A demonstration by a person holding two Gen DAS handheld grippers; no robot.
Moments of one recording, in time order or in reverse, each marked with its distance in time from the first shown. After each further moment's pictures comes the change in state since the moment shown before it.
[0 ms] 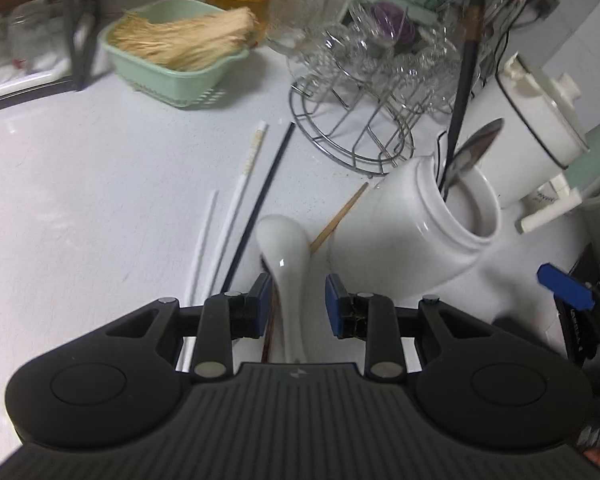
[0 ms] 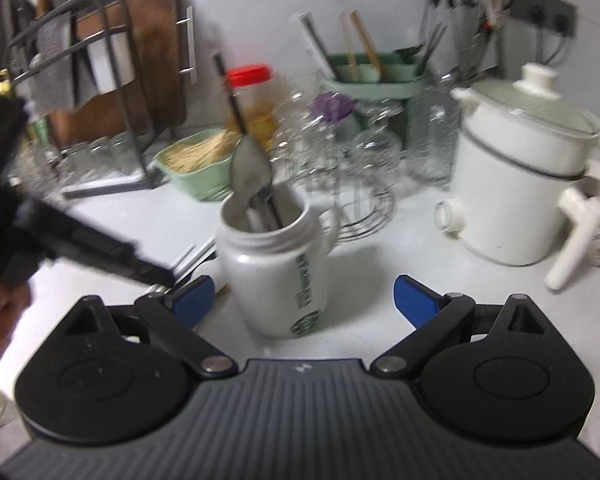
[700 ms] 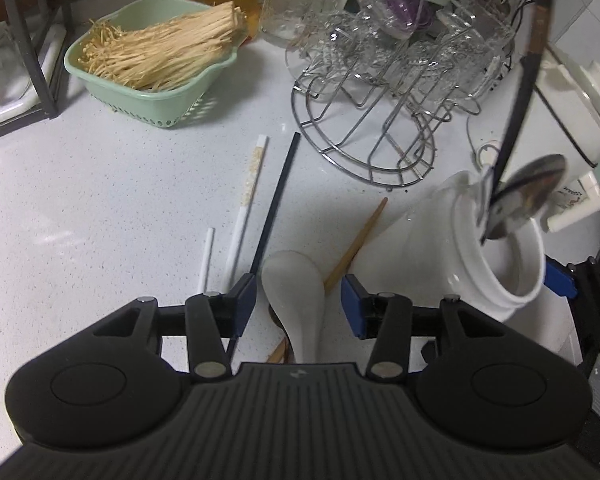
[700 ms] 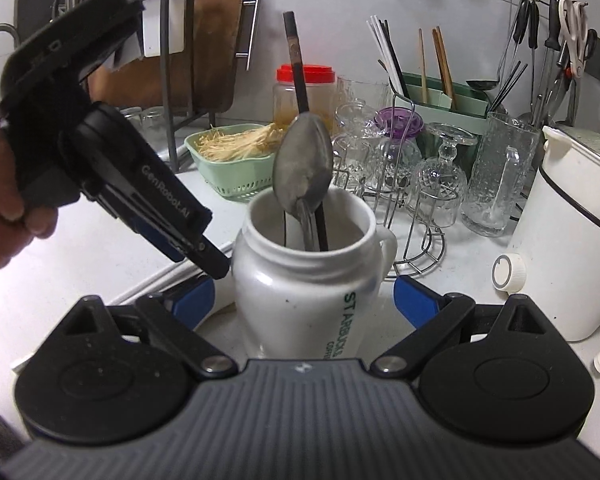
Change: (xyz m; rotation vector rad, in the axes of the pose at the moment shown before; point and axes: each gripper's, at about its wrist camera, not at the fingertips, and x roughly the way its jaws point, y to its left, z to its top) left arm 0.035 0.002 0.039 0.040 0.063 0.044; right arm 0.053 0.019 -0.004 -0.216 -0.077 0.057
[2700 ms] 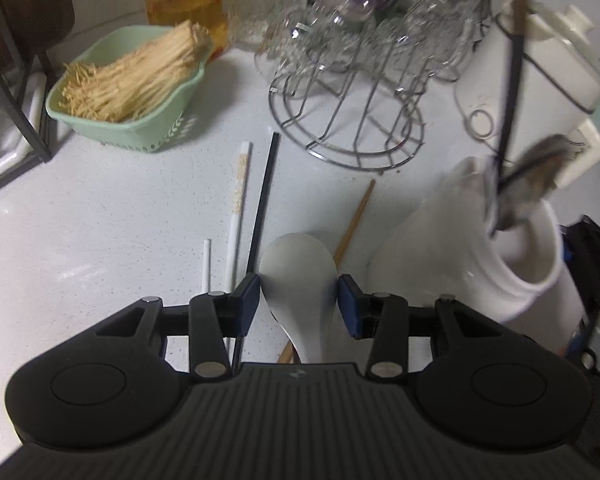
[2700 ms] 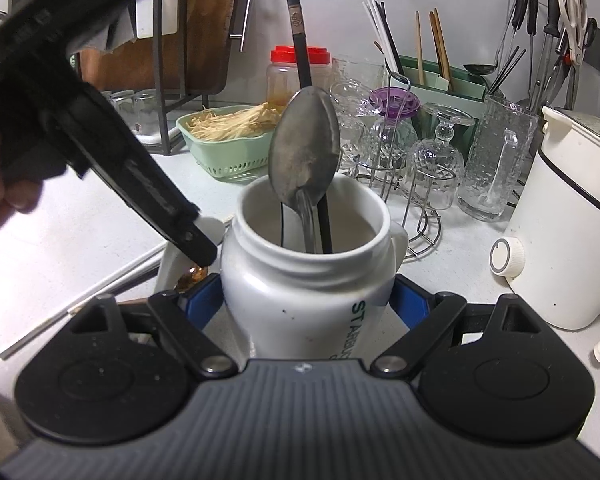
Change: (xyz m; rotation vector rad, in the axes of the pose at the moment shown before) left arm -0.011 -0.019 -0.008 0.184 -0.011 0.059; right arm 0.006 0.002 -0.005 -0.005 0.040 -0.024
